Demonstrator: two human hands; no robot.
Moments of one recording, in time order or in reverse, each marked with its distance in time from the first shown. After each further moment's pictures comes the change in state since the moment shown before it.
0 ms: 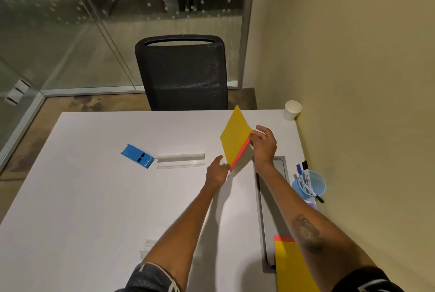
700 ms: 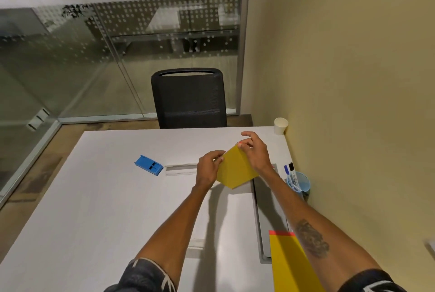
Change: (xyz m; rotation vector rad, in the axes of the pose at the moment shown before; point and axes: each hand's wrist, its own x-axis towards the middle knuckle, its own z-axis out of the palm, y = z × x) left_hand -0.113 0.034 -0.051 0.111 0.207 0.539; right_hand -0.102 -0.058 -0.052 -0.398 -0.311 -0.389
